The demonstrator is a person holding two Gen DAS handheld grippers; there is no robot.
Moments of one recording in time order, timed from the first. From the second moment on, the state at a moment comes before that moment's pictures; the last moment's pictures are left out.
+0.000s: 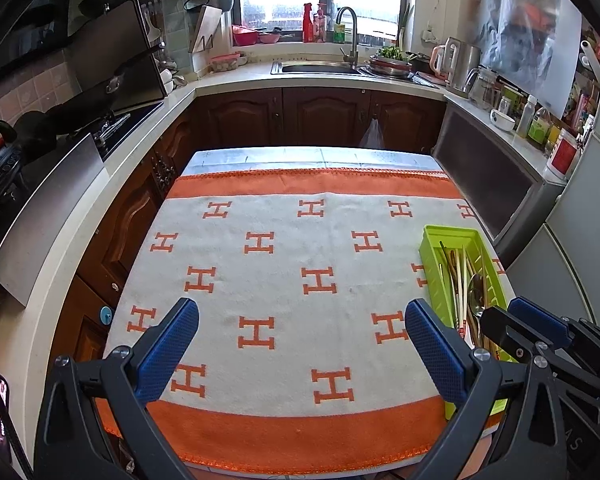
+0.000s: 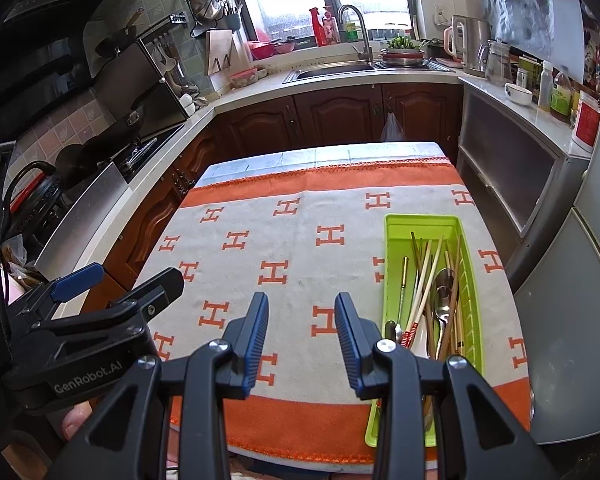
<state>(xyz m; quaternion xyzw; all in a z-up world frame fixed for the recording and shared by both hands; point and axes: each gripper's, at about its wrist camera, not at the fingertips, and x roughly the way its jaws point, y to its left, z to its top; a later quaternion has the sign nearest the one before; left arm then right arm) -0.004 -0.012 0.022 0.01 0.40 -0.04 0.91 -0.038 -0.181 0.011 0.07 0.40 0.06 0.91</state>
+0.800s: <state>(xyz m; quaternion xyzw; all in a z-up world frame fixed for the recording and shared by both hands) -0.002 -0.013 0.020 0.02 0.41 -0.04 0.91 -0.038 -0.181 0.010 0.07 0.40 0.06 0.91</state>
